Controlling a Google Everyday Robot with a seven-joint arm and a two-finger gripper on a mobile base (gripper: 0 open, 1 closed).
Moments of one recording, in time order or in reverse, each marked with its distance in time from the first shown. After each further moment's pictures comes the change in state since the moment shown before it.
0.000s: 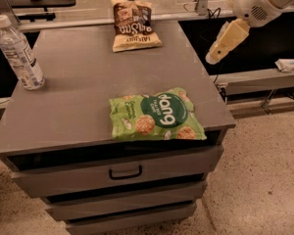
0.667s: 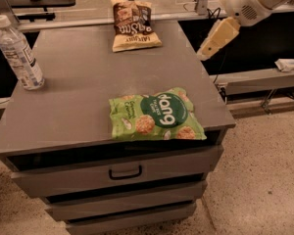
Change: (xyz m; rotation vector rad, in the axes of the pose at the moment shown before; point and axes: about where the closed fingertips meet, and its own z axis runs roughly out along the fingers) arm -0.014 -0.007 0.015 0.016 -0.041 0.029
